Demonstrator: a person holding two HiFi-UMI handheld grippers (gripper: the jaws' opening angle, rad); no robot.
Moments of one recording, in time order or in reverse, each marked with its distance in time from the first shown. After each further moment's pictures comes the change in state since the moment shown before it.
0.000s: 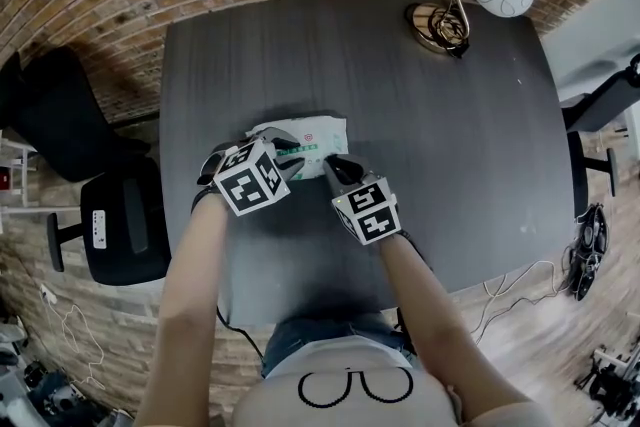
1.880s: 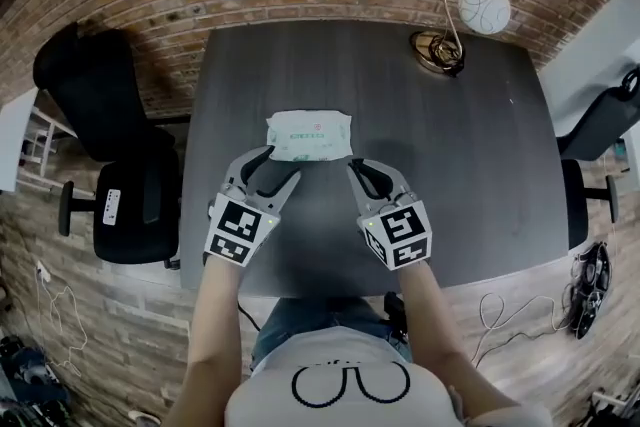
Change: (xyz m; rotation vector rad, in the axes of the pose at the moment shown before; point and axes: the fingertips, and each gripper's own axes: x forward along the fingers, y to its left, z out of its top) left arm -0.145 -0.075 0.041 -0.352 -0.441 0.583; right arm -0.158 0.044 0.058 -0.115 -0.313 0.004
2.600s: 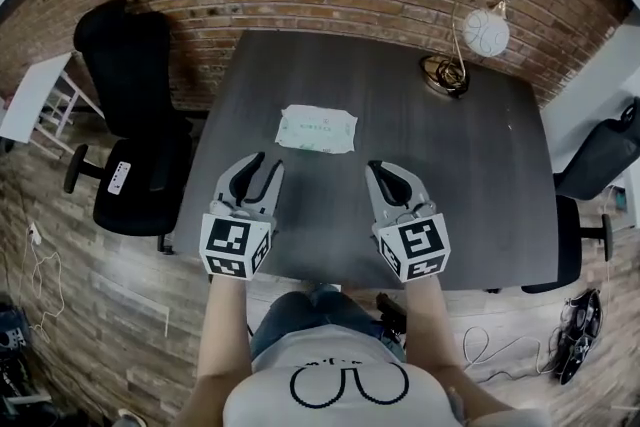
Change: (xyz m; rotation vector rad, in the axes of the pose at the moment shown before) left arm -0.103 -0.038 0.043 -0.238 -0.226 0.354; right arm -0.097 0.018 0.047 -0.125 -0.160 0.029
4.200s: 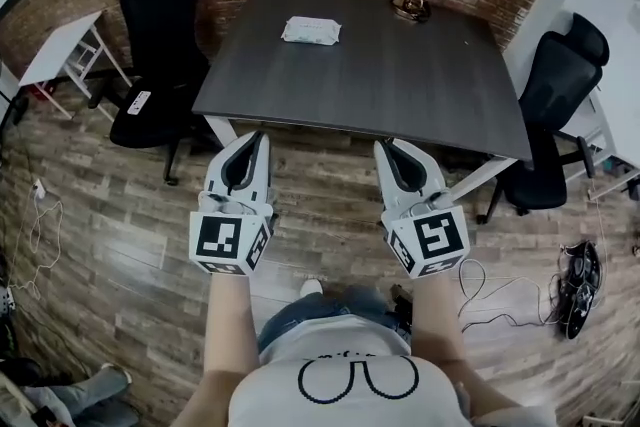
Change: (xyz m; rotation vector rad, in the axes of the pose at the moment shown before) left arm -0.416 -0.231 0.025 0.019 -0.270 0.072; right arm -0.417 0.231 0.034 -0.071 -0.181 -0.040
